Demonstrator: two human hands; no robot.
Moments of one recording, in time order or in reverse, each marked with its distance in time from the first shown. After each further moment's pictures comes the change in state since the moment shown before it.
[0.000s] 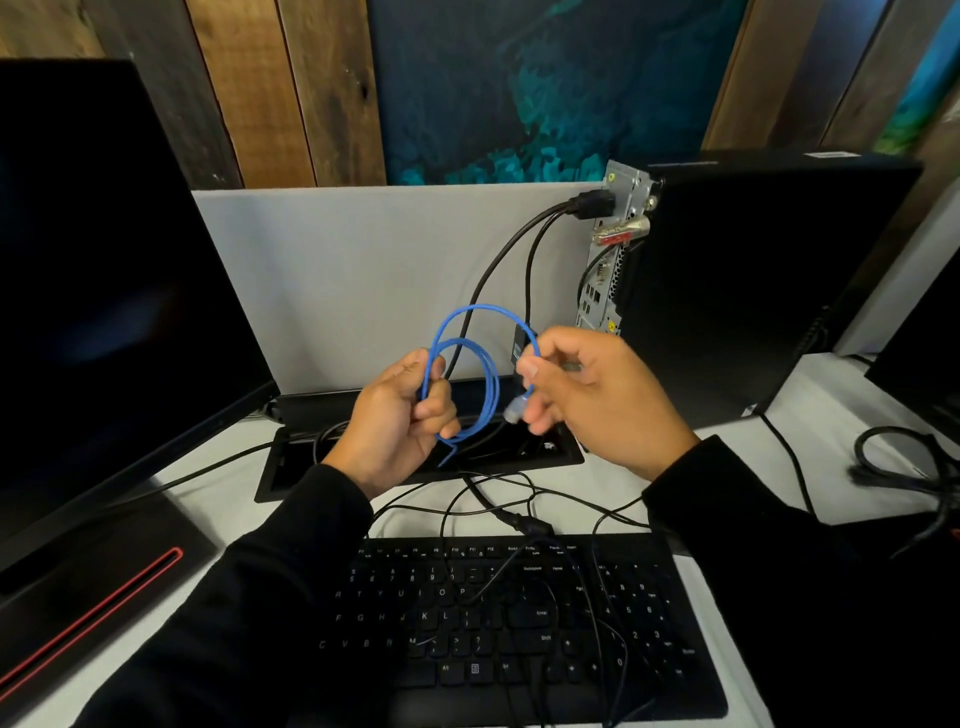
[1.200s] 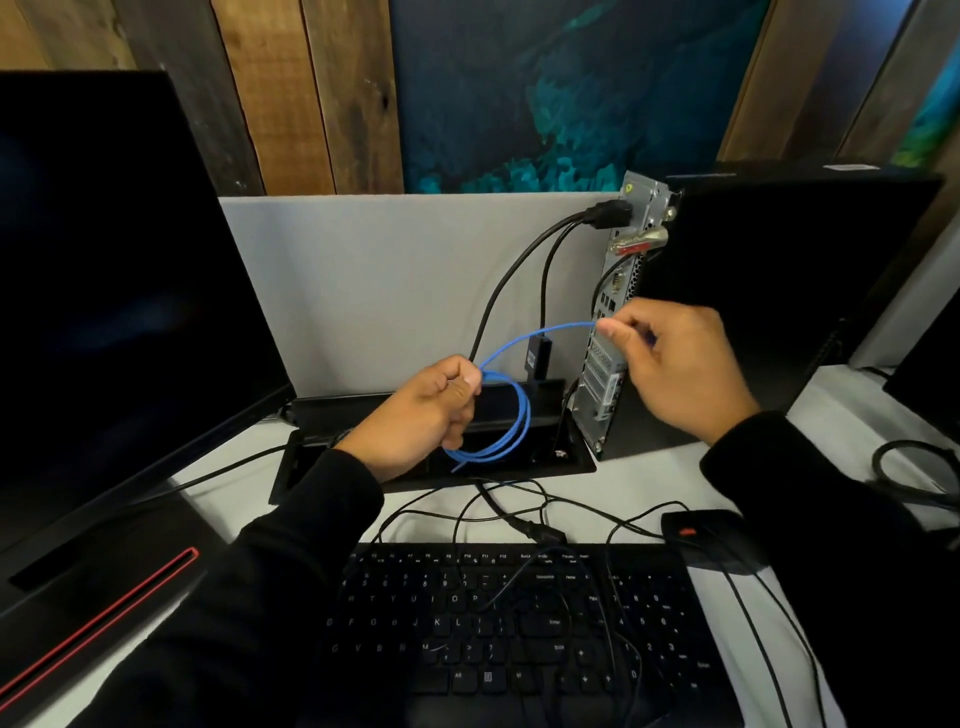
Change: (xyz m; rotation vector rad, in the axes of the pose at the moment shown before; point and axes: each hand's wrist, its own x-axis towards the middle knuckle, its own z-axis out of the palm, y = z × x) left_hand 0.008 0.004 -0.008 0.568 -0.095 0.013; right_hand 0.026 0.025 -0.054 -0.669 0.250 -0.226
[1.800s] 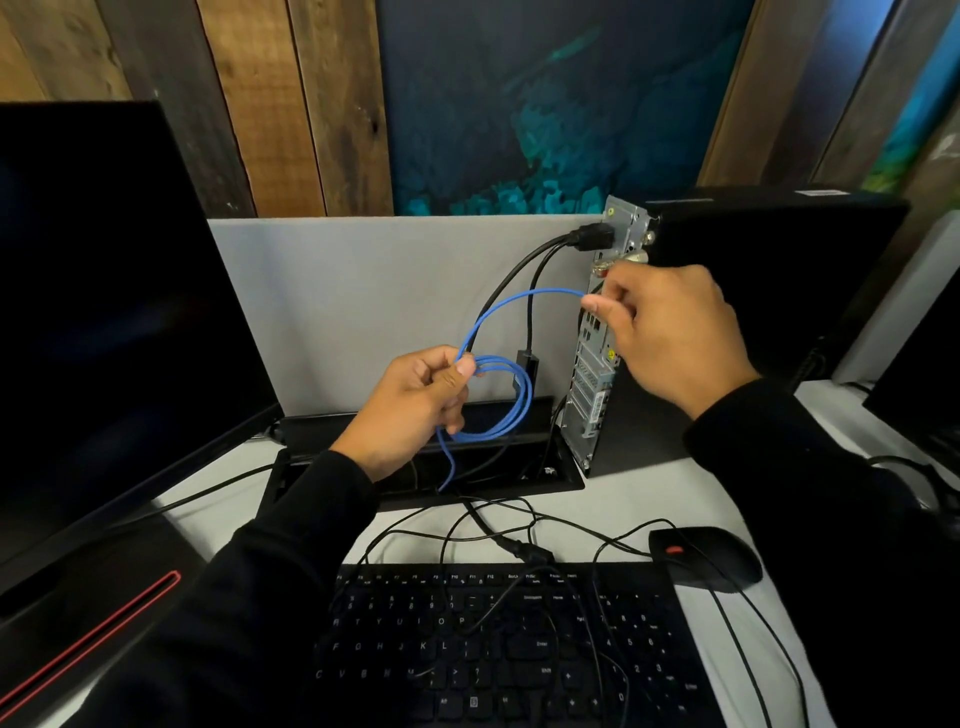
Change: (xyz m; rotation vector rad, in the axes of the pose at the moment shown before) left_hand 0.014 0.018 0.003 -0.106 0.063 0.188; right_hand 0.034 -0.021 -0.026 -0.336 0.092 0.057
